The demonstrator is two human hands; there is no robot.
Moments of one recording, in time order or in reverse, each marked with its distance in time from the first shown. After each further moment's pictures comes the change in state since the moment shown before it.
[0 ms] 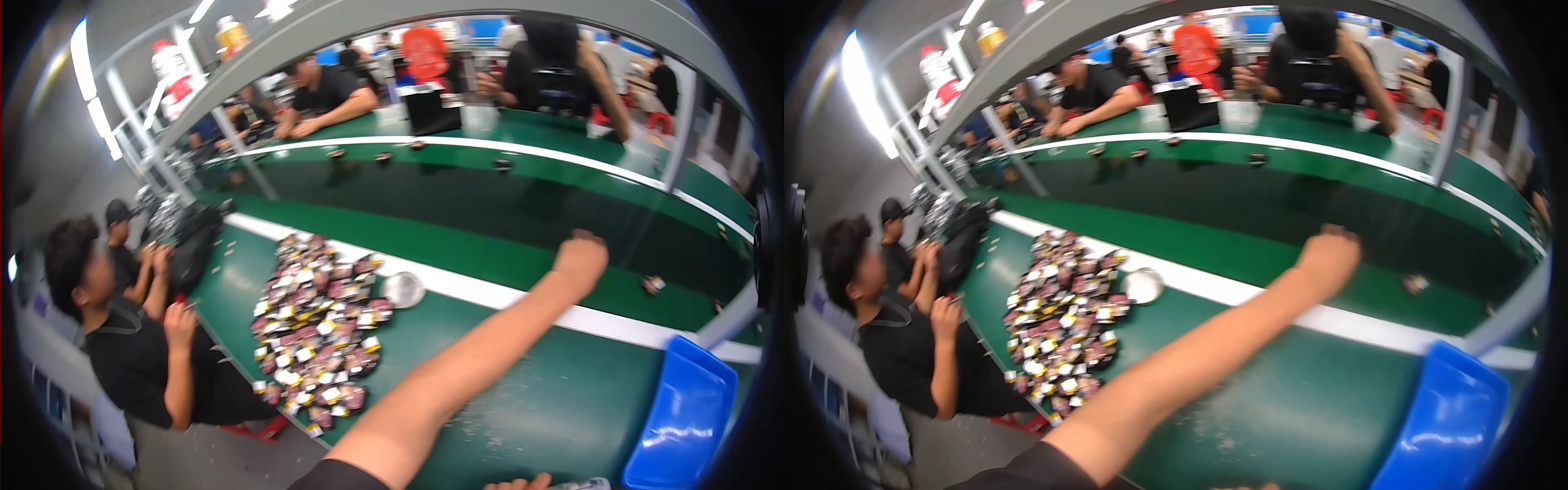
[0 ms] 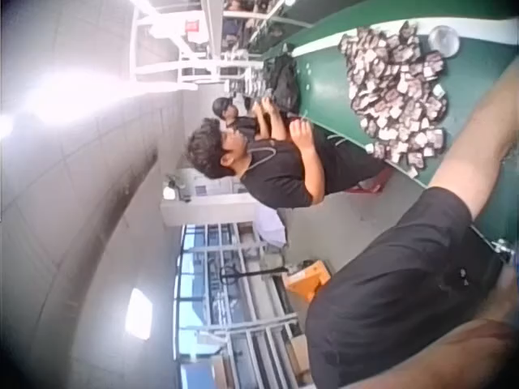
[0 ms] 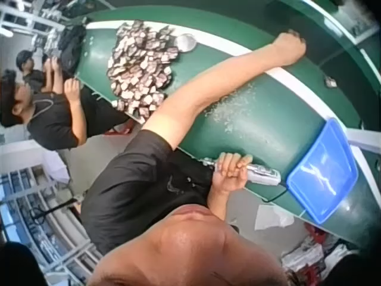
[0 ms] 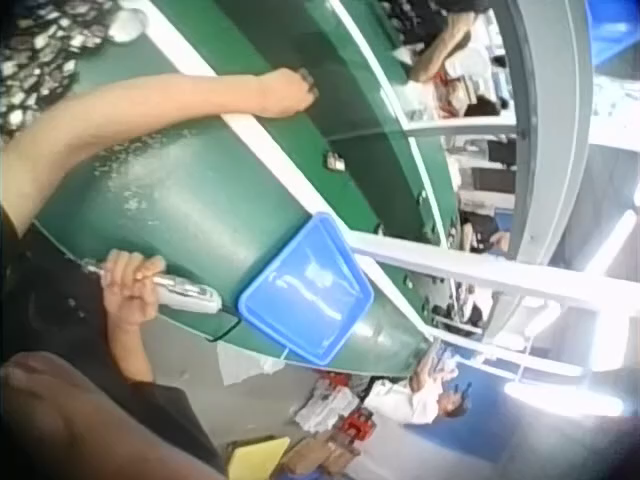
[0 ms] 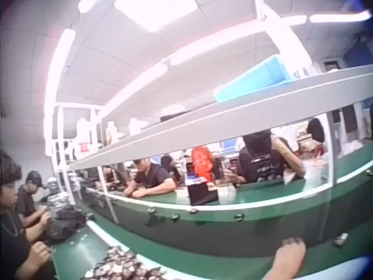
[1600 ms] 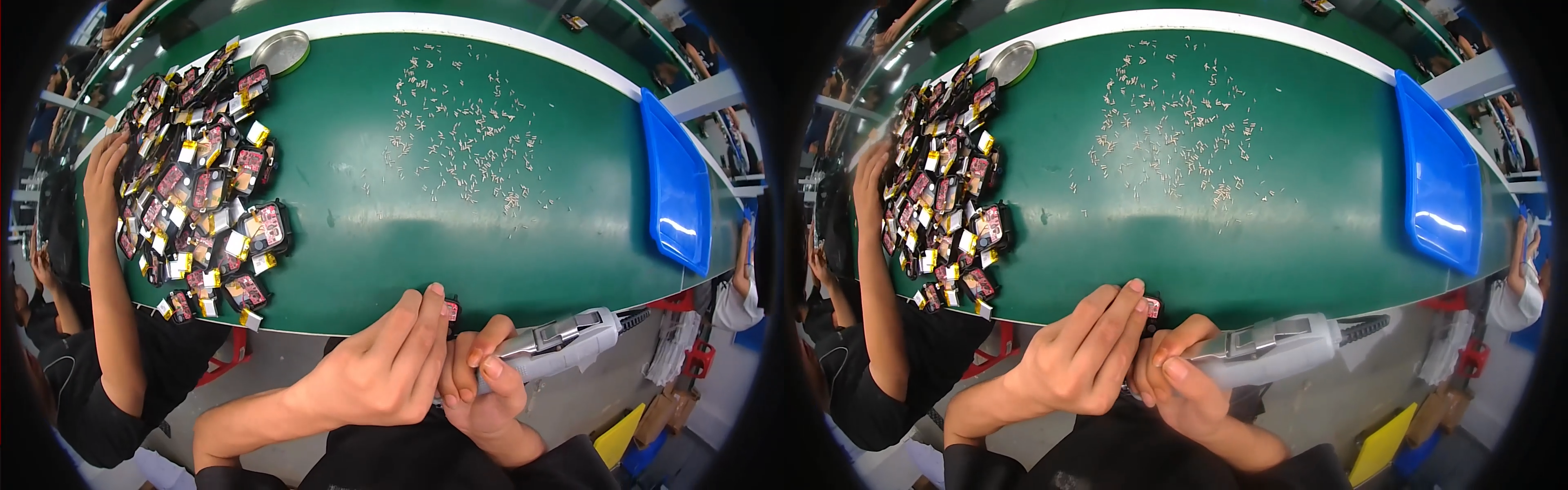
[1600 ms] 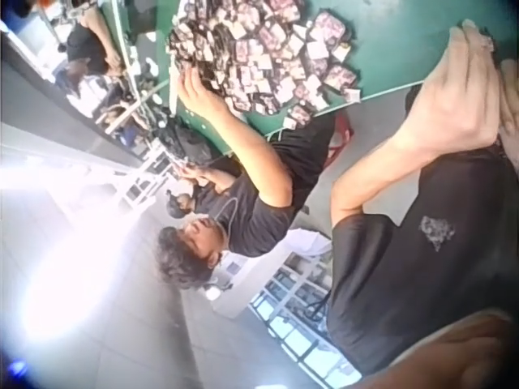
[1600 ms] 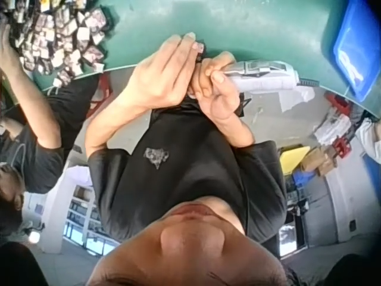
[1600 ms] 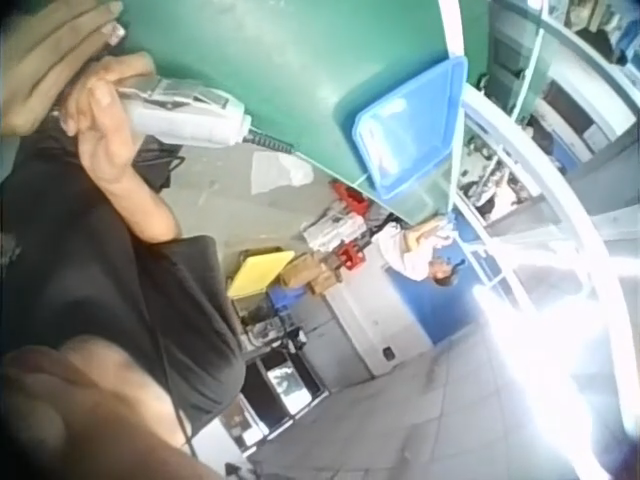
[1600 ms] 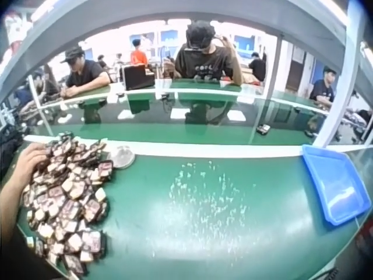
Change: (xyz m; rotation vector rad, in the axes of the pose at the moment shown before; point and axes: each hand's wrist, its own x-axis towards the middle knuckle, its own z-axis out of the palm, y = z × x) left_hand -0.374 0.009 -0.212 -0.246 -0.043 0.415; right_hand -0.057 0.082 -0.001 -0.306 0.030 0.109
